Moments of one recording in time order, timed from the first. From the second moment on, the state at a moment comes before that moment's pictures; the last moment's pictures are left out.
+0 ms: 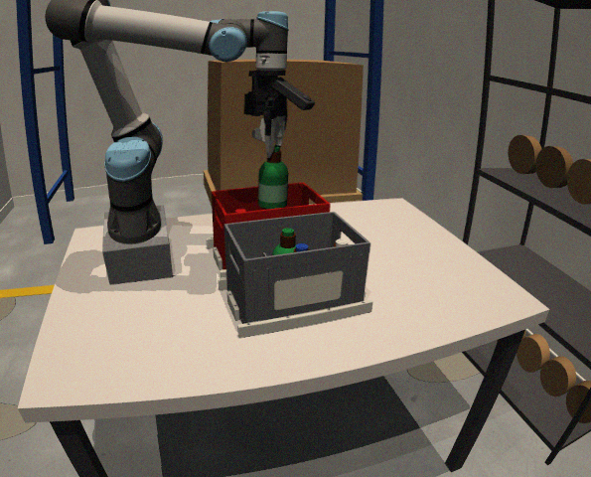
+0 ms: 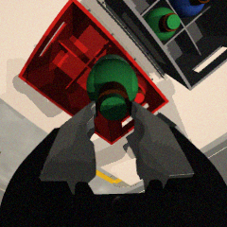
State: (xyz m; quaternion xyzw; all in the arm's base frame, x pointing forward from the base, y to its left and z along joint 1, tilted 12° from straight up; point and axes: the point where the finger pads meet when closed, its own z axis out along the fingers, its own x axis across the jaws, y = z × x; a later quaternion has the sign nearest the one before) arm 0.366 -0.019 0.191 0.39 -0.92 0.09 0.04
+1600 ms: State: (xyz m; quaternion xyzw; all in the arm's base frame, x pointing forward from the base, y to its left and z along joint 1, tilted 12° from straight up) arm 0.367 -0.028 0.150 0.39 -0.92 0.10 0.05
